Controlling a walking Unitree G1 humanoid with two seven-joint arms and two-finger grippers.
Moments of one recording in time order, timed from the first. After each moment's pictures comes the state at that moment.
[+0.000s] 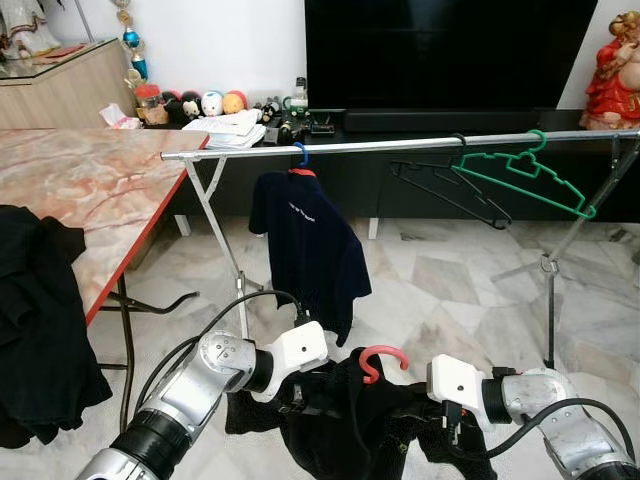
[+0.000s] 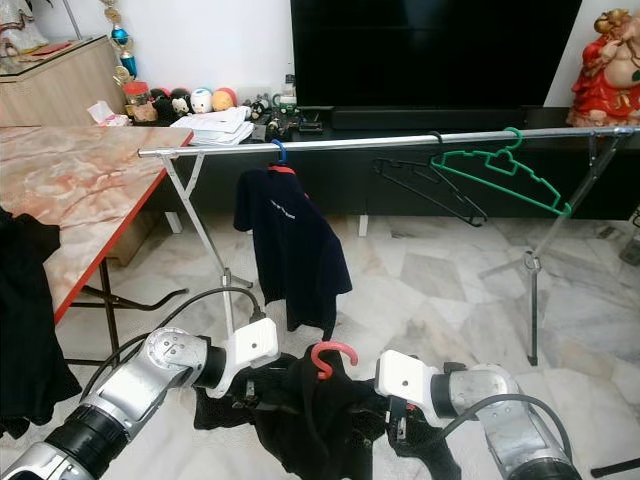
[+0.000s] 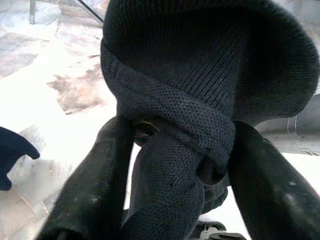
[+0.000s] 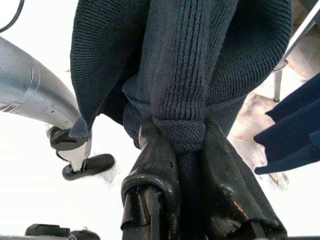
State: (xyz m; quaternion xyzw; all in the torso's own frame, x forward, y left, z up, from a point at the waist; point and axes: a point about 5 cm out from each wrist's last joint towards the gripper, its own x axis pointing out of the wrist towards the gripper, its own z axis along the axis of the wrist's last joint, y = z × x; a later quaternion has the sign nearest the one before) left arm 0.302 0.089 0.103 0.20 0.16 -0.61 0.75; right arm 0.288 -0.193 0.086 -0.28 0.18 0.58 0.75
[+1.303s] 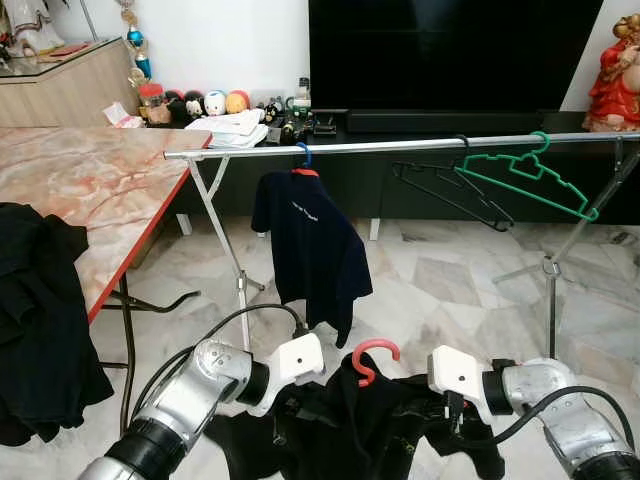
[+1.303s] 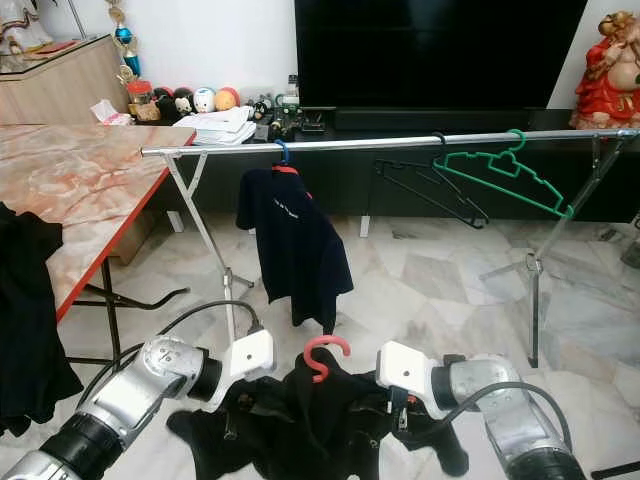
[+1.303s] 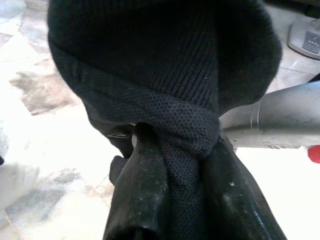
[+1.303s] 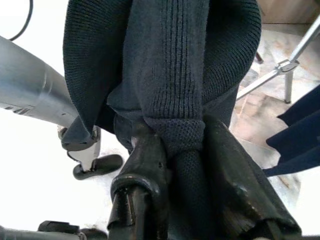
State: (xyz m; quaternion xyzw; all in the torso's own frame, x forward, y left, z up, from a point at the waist) left arm 0.289 0.089 0.095 0.17 0.18 -0.65 0.72; right arm 0.293 -0.194 0.097 -0.26 0.18 0.60 0.74
